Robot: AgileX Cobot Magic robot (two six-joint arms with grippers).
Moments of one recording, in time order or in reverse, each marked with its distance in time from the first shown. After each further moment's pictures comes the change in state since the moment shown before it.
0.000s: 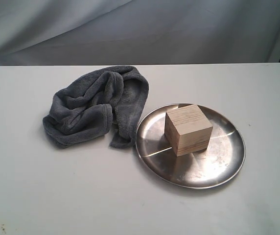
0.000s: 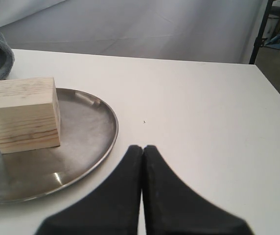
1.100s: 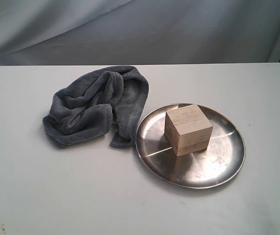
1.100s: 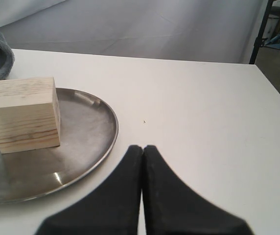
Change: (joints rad) left arm -0.167 0.029 -0.183 -0.077 0.183 0.058; right arm 0.000 0.000 0.000 0.000 0.000 0.000
